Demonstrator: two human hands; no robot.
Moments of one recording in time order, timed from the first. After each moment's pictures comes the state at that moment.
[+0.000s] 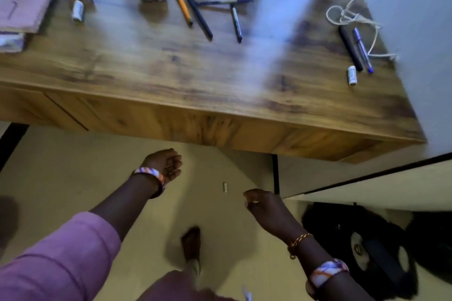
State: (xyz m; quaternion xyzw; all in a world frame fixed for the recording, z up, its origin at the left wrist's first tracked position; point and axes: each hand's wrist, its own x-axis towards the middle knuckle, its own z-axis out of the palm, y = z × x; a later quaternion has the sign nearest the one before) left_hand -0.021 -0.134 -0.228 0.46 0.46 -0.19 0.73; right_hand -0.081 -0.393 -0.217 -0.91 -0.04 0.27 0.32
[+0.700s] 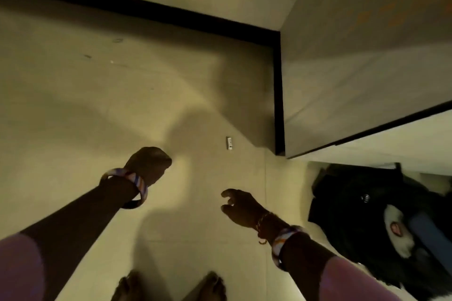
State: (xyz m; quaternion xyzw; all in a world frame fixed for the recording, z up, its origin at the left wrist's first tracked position) left_hand -0.065 -0.241 -0.552 0.75 0.30 -0.32 0.49; right_hand -0.108 -0.470 -0.594 -0.85 0.03 0.46 0.25
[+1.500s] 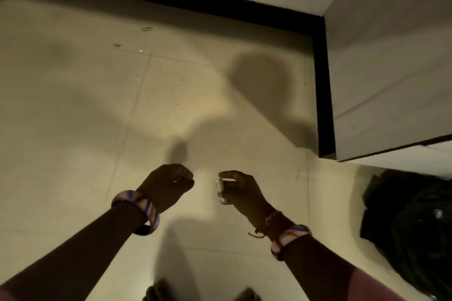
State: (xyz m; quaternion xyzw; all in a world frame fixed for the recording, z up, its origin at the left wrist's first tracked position) left_hand -0.106 -0.201 -0.614 0.80 0.19 -0.31 0.47; right_hand -0.095 -0.379 -0.670 -0.72 0.14 0.37 0.57
